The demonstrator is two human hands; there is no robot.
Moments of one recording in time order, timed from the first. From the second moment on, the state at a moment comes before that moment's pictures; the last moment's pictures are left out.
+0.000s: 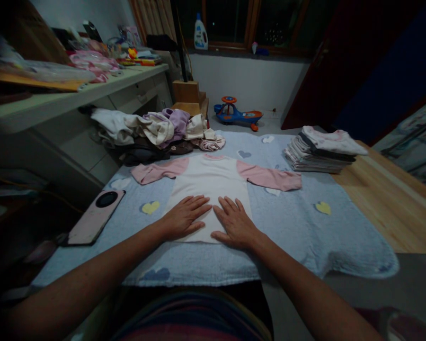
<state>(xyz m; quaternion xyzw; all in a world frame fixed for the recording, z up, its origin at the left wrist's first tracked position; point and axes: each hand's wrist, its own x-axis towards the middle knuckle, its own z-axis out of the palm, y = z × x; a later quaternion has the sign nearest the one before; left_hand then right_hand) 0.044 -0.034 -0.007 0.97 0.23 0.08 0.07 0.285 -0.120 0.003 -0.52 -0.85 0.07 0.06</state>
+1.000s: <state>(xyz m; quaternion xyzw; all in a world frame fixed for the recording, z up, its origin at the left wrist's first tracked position) 0.046 -0.069 -0.002 0.96 0.26 0.07 0.09 0.295 -0.135 -0.004 -0.52 -0.85 0.07 0.08</state>
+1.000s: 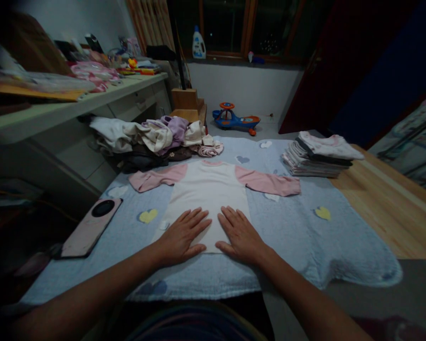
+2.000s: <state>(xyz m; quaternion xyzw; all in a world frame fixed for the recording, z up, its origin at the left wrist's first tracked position) 0.071 0.056 0.001 0.90 0.41 0.13 -0.05 0.310 0.038 0.011 -0.60 -0.79 0.02 0.11</state>
